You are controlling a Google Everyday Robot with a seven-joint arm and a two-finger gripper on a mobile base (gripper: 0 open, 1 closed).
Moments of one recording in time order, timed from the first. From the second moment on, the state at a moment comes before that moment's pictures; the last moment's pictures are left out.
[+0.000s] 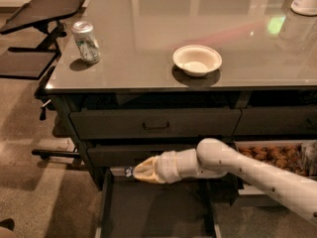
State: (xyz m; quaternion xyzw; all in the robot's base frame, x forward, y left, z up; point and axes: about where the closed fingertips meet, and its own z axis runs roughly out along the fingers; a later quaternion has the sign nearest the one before) arm 0.485 0.054 0.557 -0.62 0.56 0.34 0.43
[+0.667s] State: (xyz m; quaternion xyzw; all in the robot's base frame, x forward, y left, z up) arm 0.504 0.032 0.679 -0.63 0.55 0.31 0.45
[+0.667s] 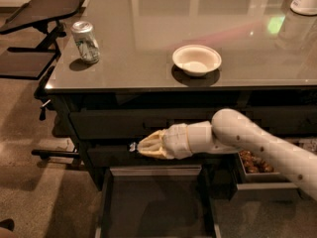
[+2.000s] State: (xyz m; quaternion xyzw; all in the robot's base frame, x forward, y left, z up) arm 0.520 0.040 0.811 -0.63 0.54 0.26 0.49
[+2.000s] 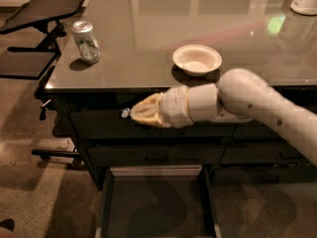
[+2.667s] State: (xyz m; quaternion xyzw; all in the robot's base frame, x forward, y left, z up) arm 0.546 0.054 0.899 -0.60 0.55 0.22 0.53
